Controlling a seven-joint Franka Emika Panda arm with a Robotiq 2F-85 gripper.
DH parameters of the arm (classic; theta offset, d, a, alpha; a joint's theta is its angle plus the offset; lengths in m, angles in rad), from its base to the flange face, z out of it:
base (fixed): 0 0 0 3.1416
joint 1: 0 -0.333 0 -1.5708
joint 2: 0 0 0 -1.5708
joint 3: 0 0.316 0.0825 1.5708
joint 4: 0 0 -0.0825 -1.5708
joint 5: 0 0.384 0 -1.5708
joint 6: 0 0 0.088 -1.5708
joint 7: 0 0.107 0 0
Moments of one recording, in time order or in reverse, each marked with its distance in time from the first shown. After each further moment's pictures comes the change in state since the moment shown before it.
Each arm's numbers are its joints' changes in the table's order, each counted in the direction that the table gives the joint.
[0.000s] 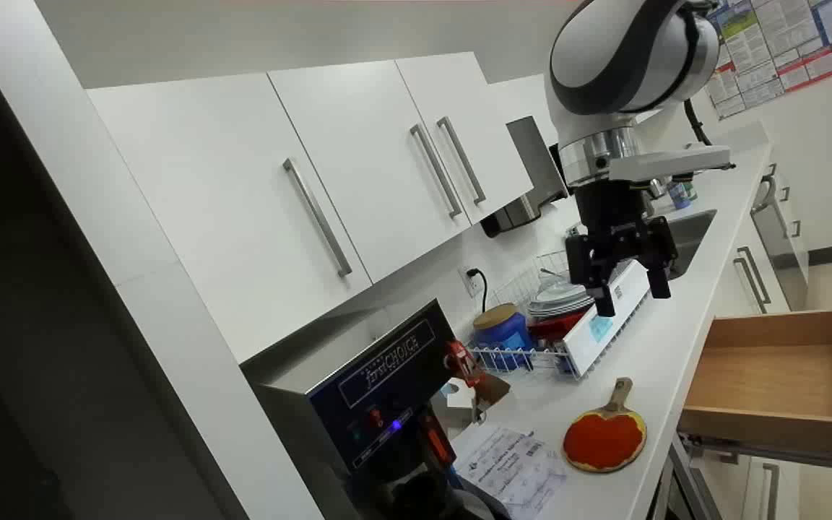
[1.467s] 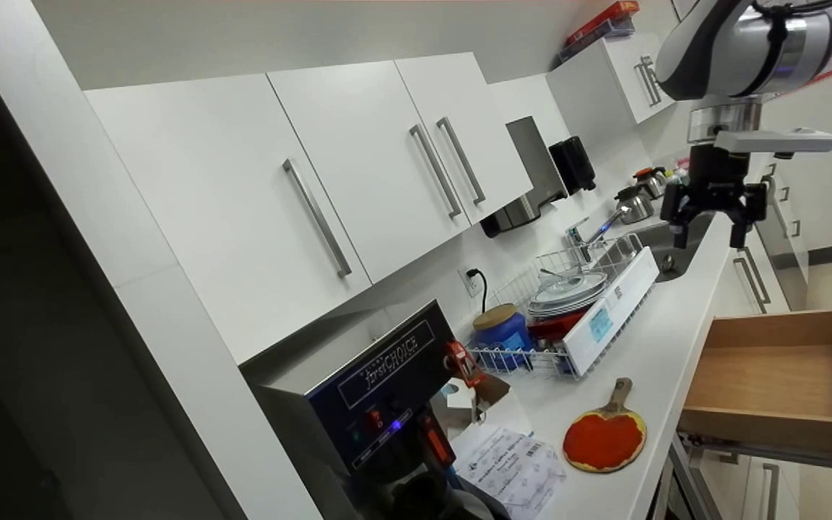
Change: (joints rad) arm 0.269 -0.121 -0.452 -0.008 0.005 -0.190 -0.350
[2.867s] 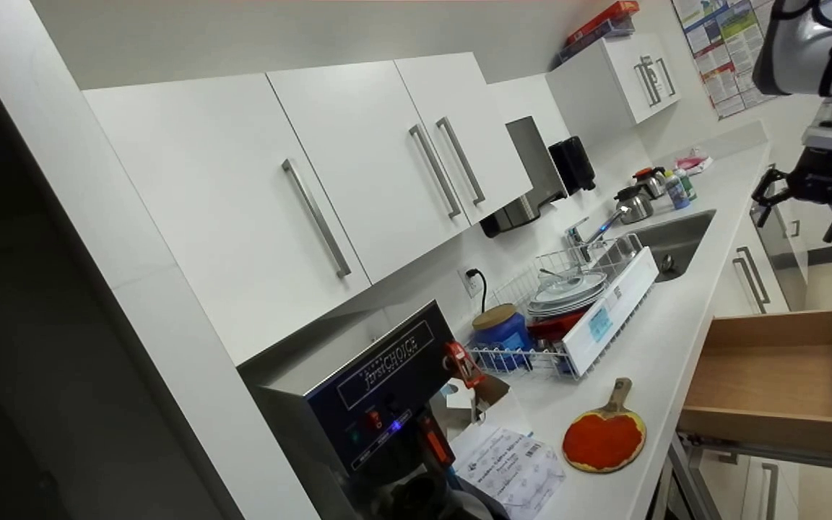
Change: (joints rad) arm 0.123 -0.473 -0.352 0.249 0.448 0.076 -0.166
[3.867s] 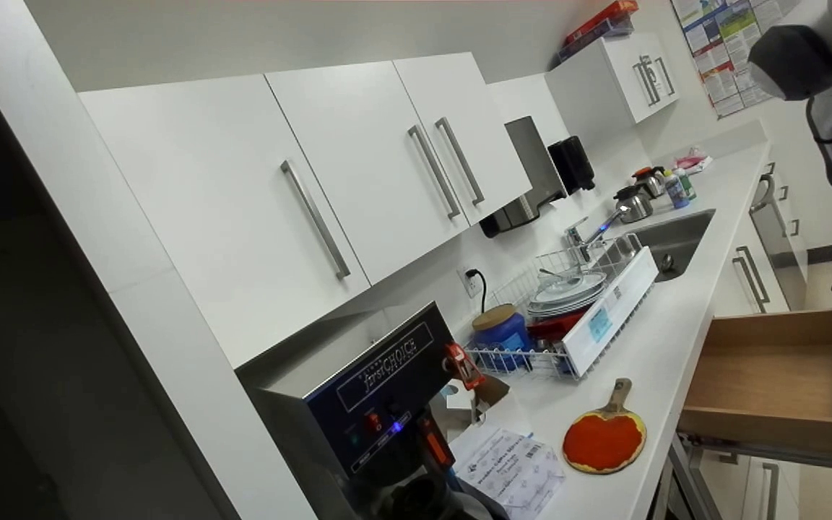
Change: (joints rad) arm 0.500 -0.806 0.326 0.458 0.318 0.246 0.014
